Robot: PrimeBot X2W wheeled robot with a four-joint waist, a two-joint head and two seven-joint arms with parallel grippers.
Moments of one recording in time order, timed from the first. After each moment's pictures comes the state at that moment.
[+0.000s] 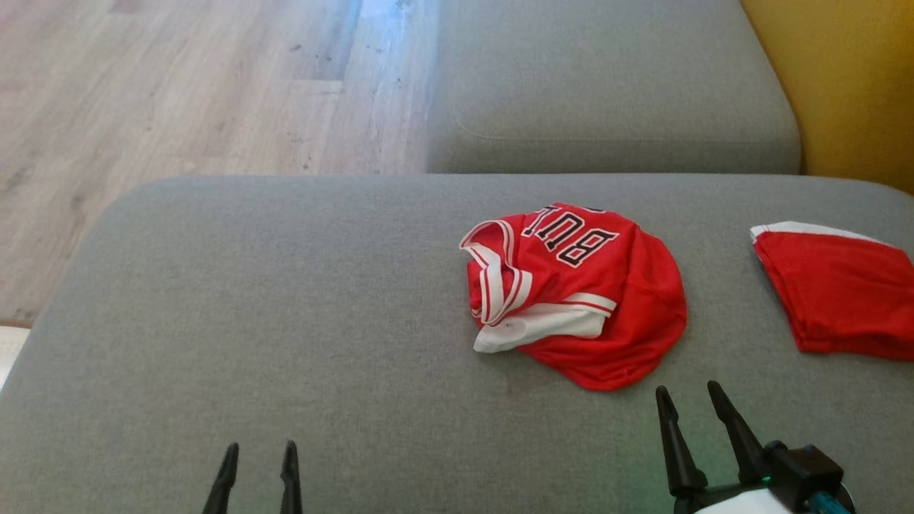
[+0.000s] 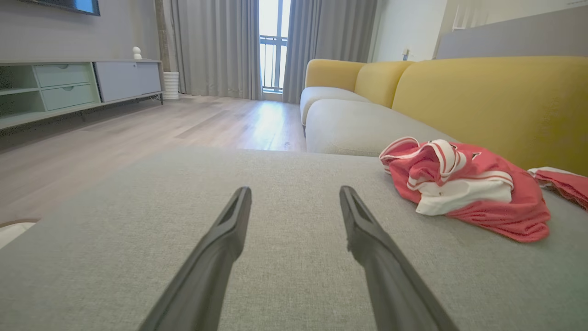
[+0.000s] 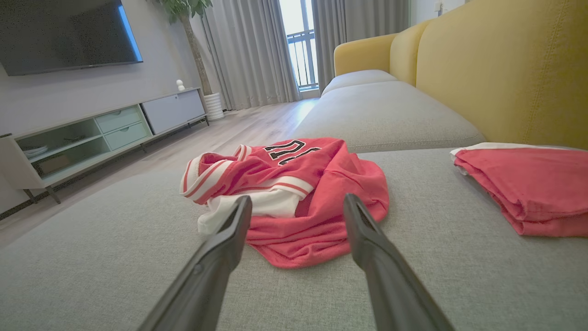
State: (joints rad) left arm 0.31 0.07 -0.13 0.07 -0.16 -0.01 -0.25; right arm 0.18 -0.05 0.12 0.22 0.19 0.13 -0.25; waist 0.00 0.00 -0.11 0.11
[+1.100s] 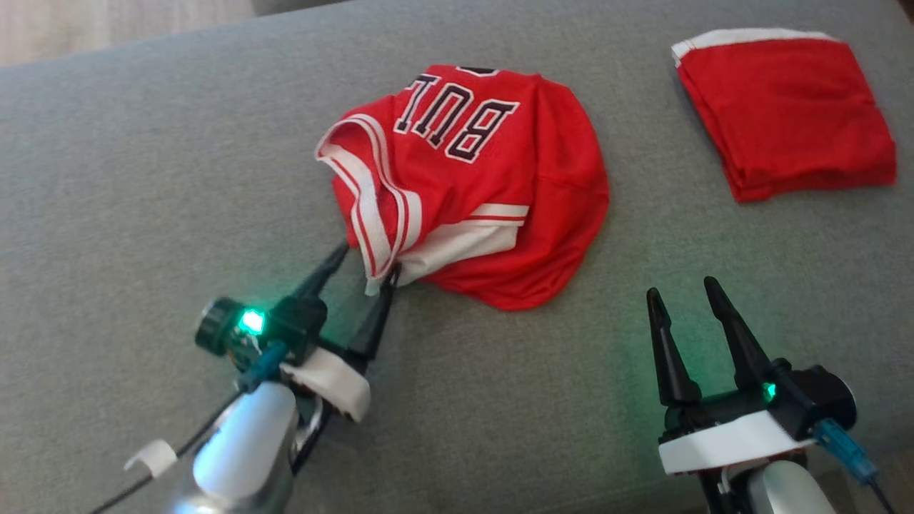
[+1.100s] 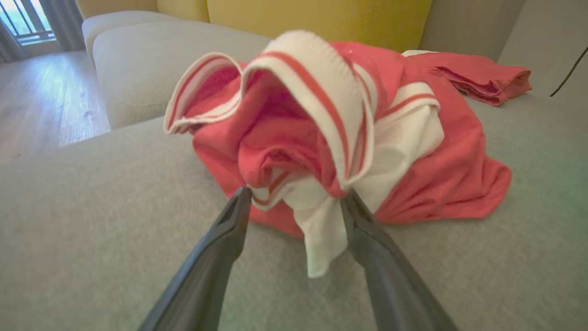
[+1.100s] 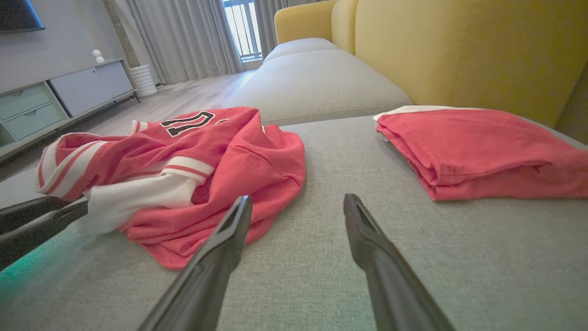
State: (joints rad) left arm -0.42 0.14 -0.49 0.60 -0.17 -0.13 -0.25; right arm 0.02 -0.05 0.14 0.11 0.14 0.13 -0.25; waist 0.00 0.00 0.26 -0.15
